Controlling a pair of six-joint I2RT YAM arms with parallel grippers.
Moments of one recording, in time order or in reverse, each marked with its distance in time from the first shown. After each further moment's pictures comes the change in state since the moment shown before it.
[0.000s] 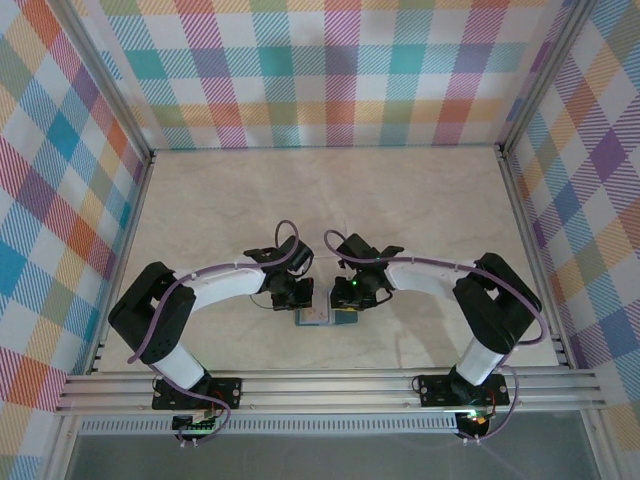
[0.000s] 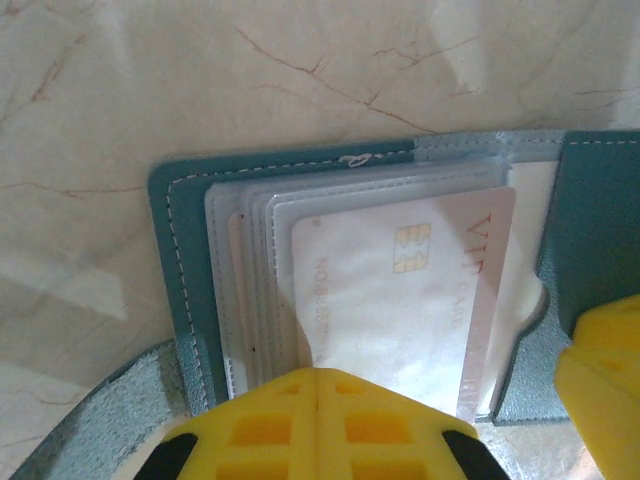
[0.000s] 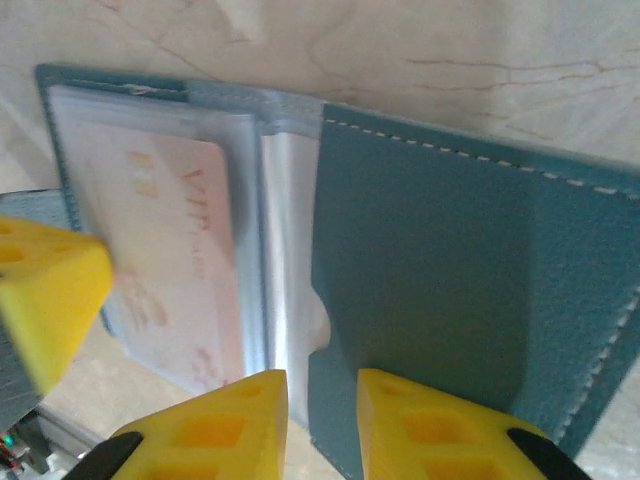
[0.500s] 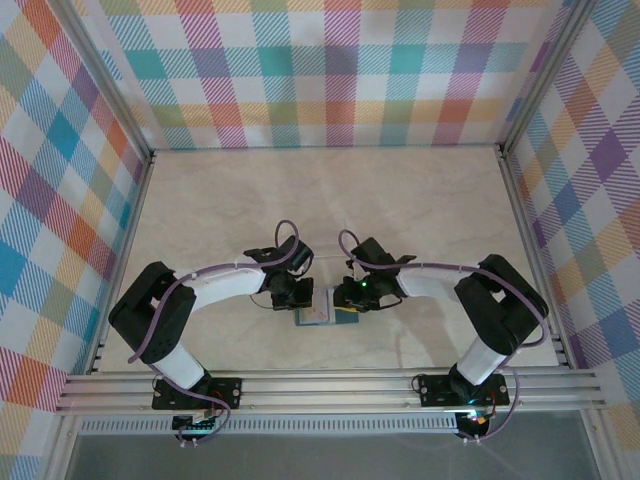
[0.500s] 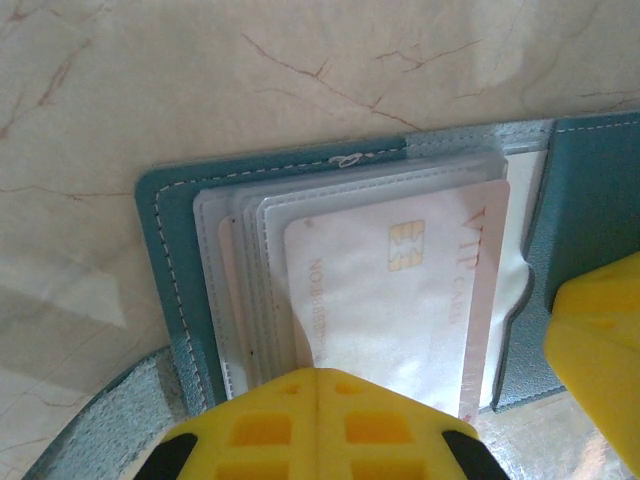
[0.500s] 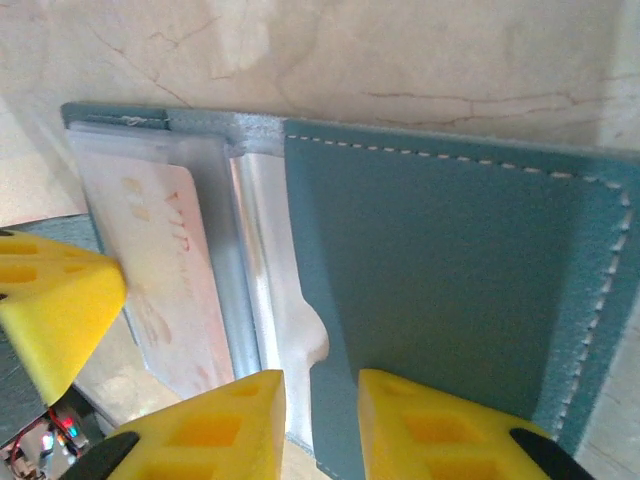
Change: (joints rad) left arm 0.000 0.002 0.000 0.001 -0.001 0.002; right arm -0.066 -0.036 -0.171 0.277 -0.140 0.050
